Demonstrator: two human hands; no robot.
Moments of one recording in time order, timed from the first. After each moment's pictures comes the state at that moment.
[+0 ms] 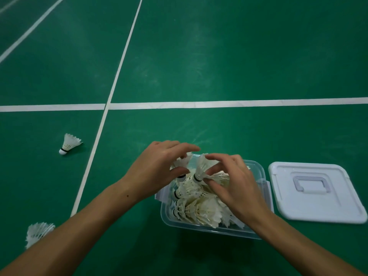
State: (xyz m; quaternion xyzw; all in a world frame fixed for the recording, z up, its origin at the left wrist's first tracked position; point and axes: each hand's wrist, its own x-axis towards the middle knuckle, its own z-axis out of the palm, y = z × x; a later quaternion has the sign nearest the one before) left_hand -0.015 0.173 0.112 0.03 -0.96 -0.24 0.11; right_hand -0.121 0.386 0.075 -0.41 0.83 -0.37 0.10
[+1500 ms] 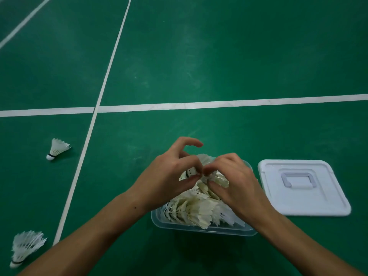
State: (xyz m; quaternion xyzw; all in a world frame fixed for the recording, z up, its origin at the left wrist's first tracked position) left_hand -0.027 0.213 0.115 -0.02 -0.94 -0.31 0.12; right_hand -0.137 0.406 0.088 -0.49 0.81 -0.32 0.02
